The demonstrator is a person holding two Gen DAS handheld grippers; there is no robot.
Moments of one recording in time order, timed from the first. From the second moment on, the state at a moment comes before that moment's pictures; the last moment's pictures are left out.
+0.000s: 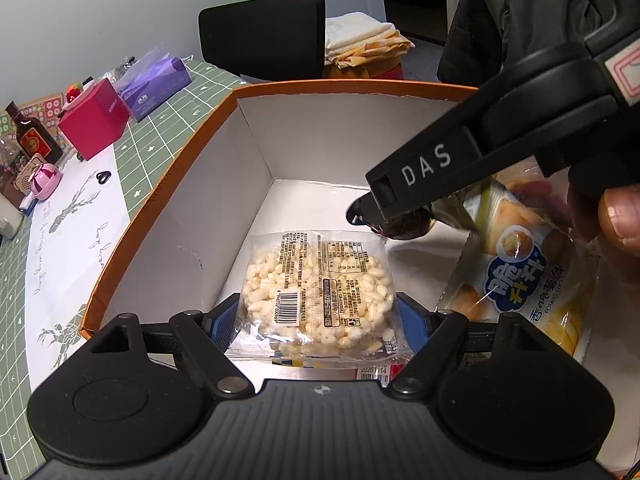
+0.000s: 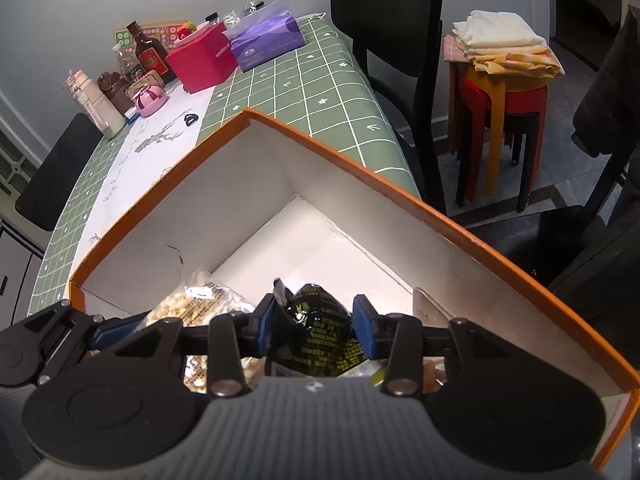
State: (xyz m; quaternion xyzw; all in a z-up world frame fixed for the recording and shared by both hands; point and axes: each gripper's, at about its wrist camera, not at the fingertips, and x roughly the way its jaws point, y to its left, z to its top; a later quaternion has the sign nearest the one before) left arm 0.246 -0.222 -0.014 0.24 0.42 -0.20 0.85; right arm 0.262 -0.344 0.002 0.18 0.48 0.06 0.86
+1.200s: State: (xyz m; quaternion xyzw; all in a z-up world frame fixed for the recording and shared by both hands) left arm 0.220 -0.166 0.037 0.14 0.40 -0.21 0.88; right arm 0.238 -0.353 0.016 0.21 0.41 0.02 0.89
